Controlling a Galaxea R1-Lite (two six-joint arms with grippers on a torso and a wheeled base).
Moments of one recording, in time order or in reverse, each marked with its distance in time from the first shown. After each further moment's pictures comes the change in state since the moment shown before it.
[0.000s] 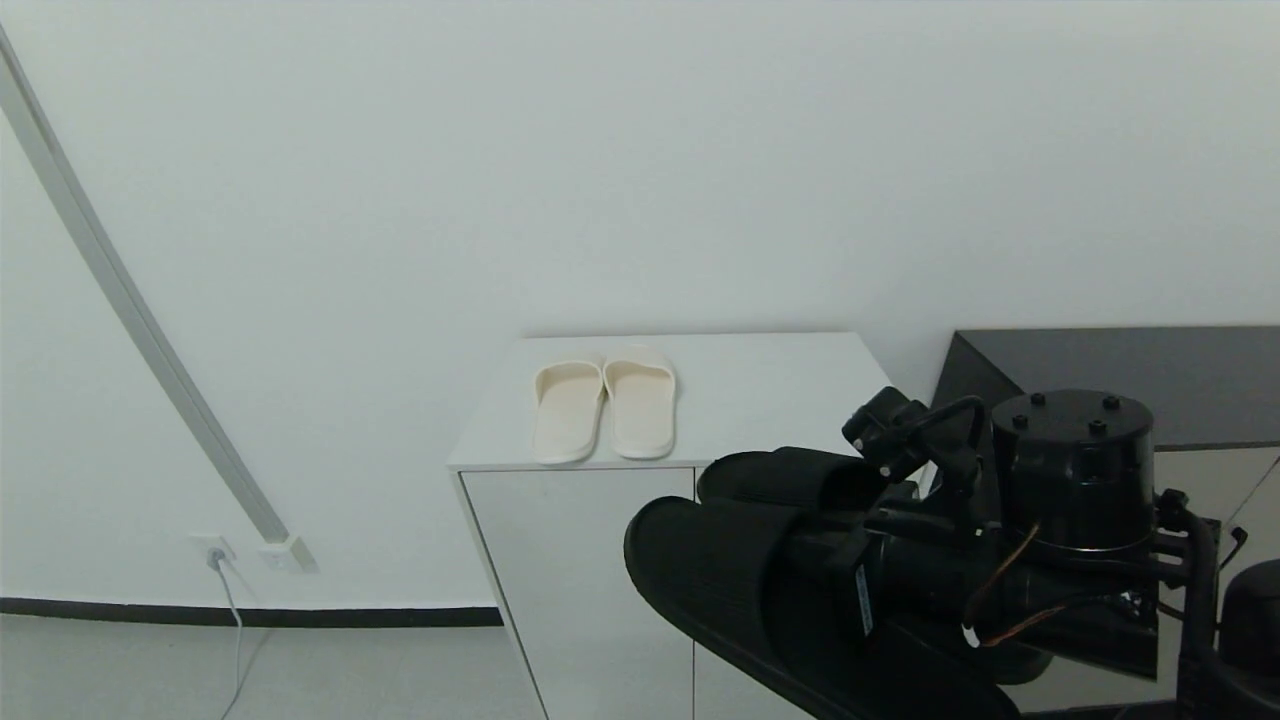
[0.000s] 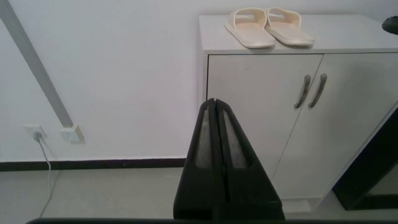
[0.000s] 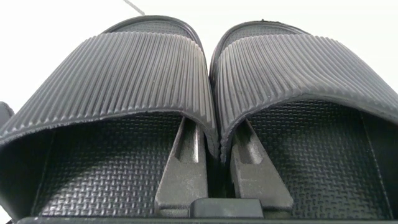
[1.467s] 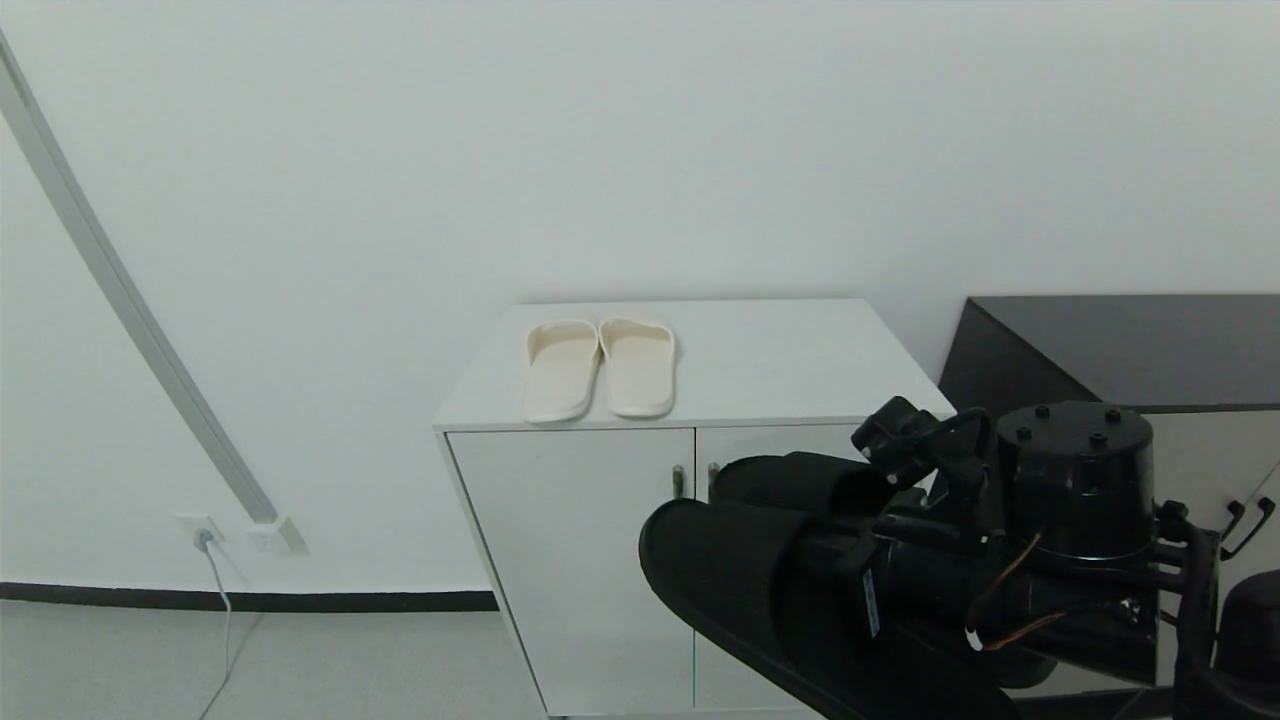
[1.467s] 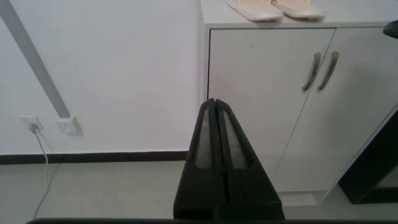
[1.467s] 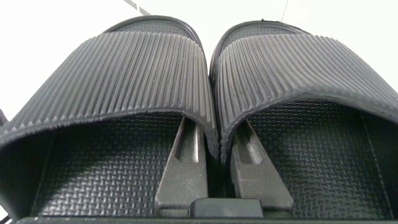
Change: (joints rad) left arm 0.000 0.000 0.000 0.000 0.000 0.005; right arm -0.009 0.008 0.044 -0.049 -0.002 -0.001
